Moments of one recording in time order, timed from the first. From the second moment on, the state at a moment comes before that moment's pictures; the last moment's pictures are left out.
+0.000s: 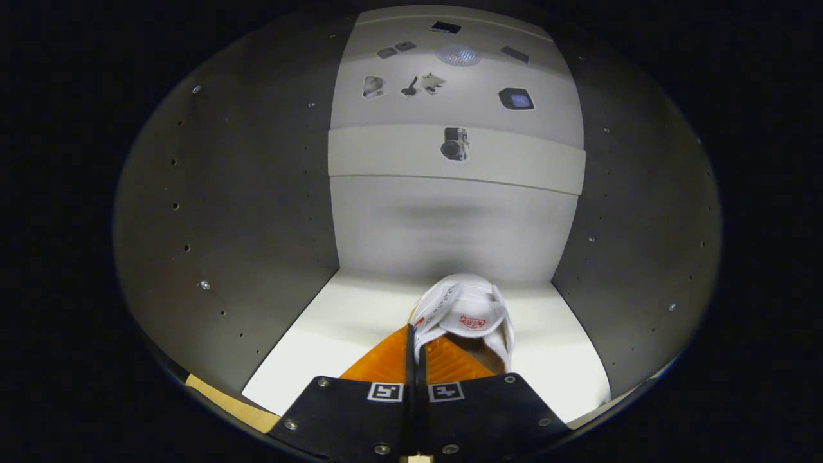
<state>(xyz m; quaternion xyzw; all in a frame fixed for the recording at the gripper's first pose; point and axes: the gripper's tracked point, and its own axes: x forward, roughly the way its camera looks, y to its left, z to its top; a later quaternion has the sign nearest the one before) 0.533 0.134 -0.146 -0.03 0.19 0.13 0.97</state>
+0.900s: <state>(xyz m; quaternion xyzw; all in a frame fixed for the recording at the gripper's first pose) 0.489 0.129 -0.106 -0.01 0.13 0.12 0.98</state>
